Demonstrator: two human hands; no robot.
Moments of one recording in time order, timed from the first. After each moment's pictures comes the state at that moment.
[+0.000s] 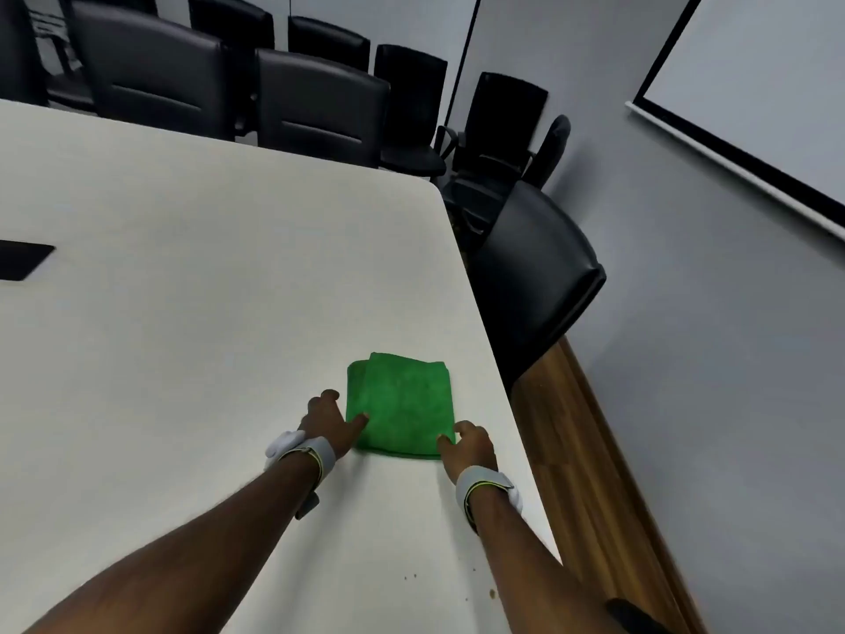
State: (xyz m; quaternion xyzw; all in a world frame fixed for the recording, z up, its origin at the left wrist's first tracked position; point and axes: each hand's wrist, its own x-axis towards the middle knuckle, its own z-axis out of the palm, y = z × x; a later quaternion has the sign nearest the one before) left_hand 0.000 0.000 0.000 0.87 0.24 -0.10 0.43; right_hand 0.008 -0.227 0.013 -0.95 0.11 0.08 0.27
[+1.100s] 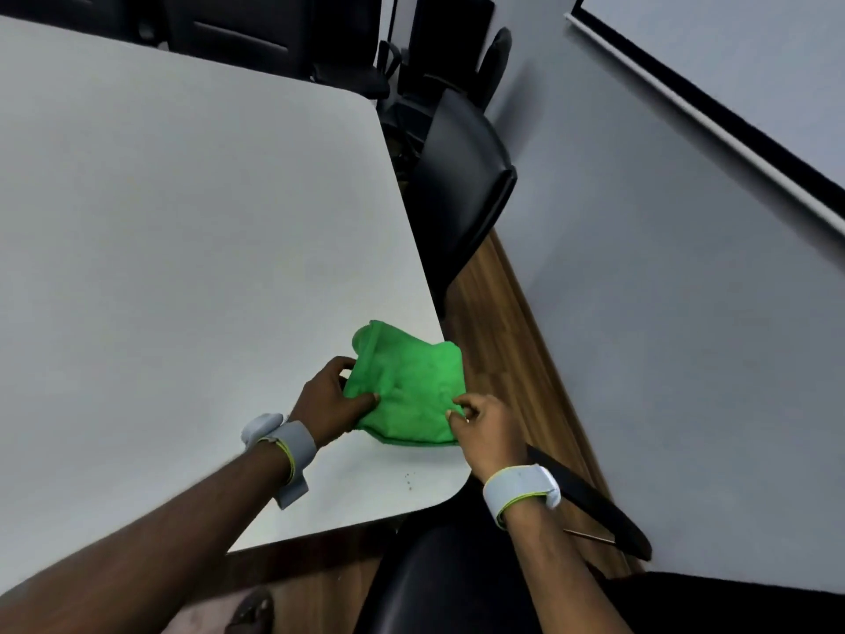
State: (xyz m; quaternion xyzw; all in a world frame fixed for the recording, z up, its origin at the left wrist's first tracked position) left_hand -0.184 -0.141 0.069 0.81 0.10 -0.14 0.57; right_hand -0.199 -0.386 0.087 -0.96 0.04 -0.04 0.29
